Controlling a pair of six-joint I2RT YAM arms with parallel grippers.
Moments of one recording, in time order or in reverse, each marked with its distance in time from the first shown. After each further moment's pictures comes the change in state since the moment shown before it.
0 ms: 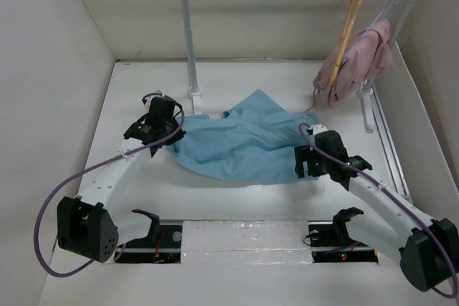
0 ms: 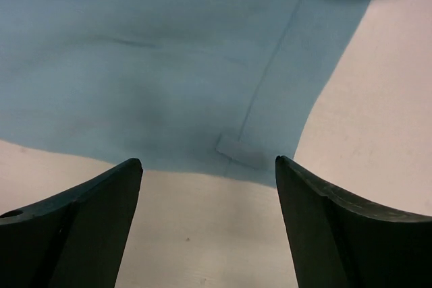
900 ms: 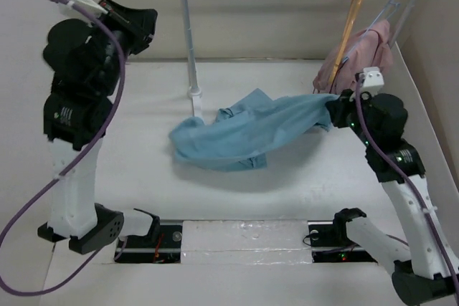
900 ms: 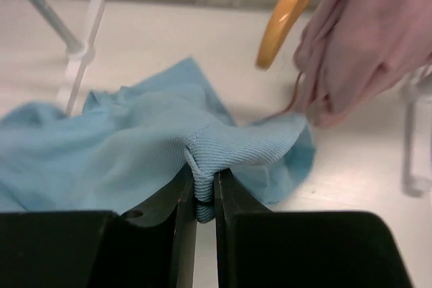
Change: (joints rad) left arm -0.040 0.167 1.214 -0.129 0.010 0.067; right arm -0.157 -0.050 0.489 -0.021 -0.043 -0.027
